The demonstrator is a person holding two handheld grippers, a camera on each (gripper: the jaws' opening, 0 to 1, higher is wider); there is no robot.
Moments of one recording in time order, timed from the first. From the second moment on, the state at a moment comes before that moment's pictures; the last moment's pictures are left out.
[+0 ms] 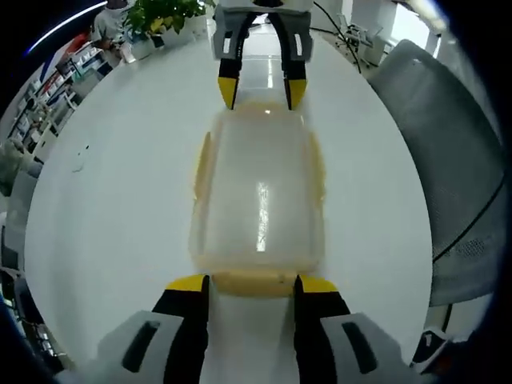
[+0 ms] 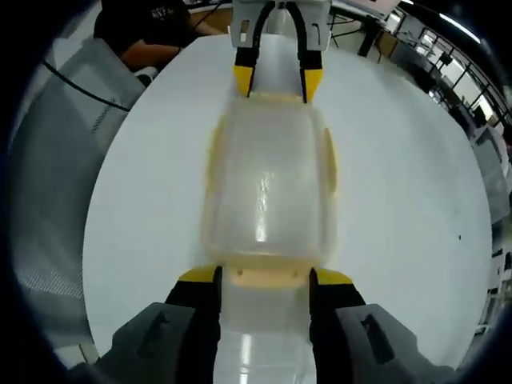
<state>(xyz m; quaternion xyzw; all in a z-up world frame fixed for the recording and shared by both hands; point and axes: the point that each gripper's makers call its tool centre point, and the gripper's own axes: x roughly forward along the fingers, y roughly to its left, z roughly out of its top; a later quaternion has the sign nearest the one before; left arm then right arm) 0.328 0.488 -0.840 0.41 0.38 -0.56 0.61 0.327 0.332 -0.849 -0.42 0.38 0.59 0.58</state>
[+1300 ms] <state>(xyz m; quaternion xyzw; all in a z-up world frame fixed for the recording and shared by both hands) 0.337 0.492 -0.846 0.41 0.40 -0.57 0.60 0.326 0.329 -0.847 -0.41 0.40 0.59 0.58</state>
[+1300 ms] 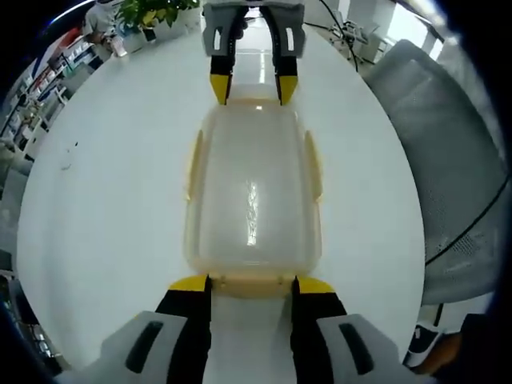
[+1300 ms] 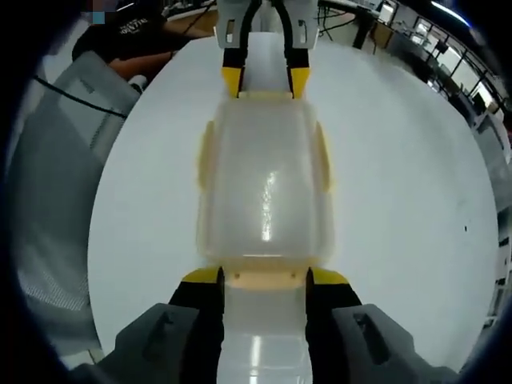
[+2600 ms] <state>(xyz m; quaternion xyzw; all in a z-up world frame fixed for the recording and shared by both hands) 0.298 0.400 -0.751 0.44 0.38 -0.53 0.62 0.308 0.246 -0.754 -0.40 0.28 0.60 0.63</state>
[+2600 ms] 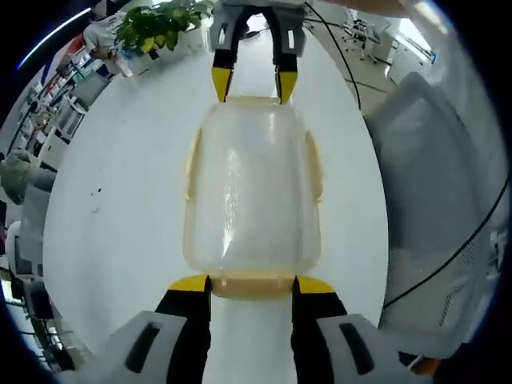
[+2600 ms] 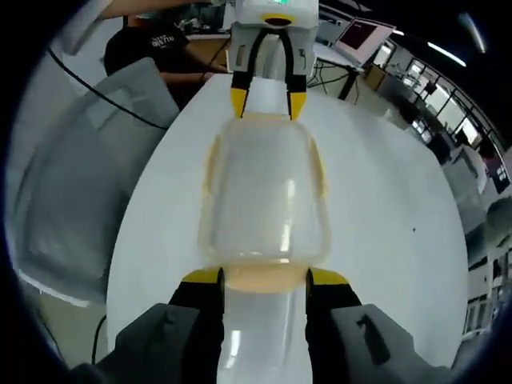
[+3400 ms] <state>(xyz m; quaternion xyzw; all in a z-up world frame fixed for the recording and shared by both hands) 0.318 0.287 -0.765 0.45 0.38 -0.55 0.60 0.311 0.128 -0.767 -0.38 0.31 0.59 0.64</state>
